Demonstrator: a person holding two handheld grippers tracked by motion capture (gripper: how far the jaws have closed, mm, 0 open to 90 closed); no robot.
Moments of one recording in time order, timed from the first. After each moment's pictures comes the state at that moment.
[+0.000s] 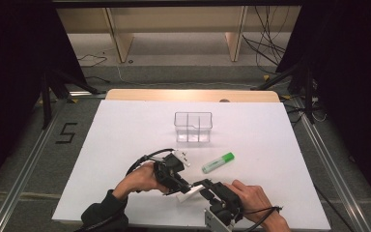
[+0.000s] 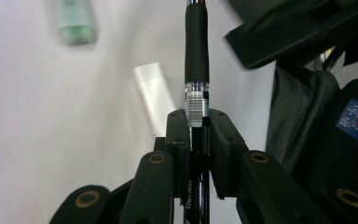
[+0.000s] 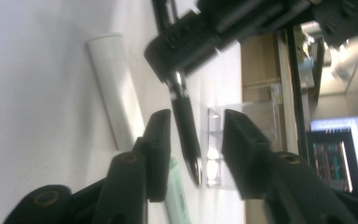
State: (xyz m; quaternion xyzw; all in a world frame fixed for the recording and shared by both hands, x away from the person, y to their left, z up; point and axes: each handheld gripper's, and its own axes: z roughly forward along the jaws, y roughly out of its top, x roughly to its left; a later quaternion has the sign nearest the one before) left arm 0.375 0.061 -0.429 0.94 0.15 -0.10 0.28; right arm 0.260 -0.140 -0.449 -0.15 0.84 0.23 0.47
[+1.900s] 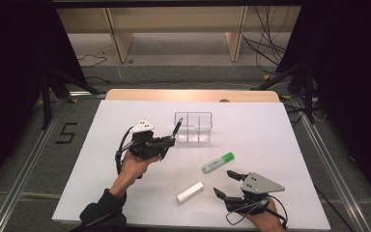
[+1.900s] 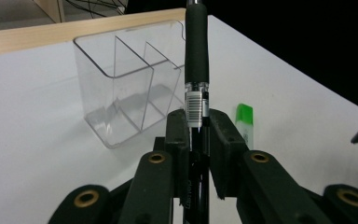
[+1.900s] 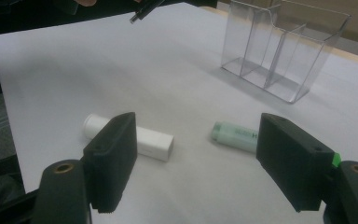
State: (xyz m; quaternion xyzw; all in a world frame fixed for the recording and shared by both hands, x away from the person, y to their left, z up) left arm 0.410 0.125 -0.410 0.76 0.39 0.09 0.52; right arm 0.284 -0.207 -0.451 0.29 0.79 0.50 0.20
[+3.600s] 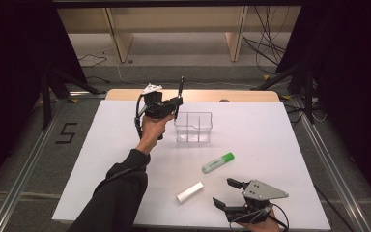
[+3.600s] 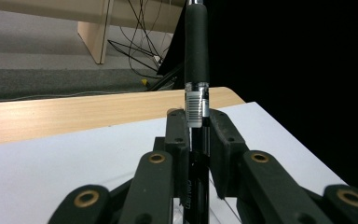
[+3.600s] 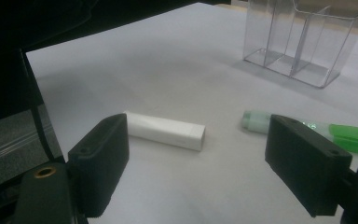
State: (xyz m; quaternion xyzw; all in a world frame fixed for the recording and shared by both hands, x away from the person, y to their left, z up) left arm 0.517 0.093 -0.387 0.66 0.46 0.13 0.57; right arm 0.267 -0.208 -0.457 0.30 0.78 0.52 0.15
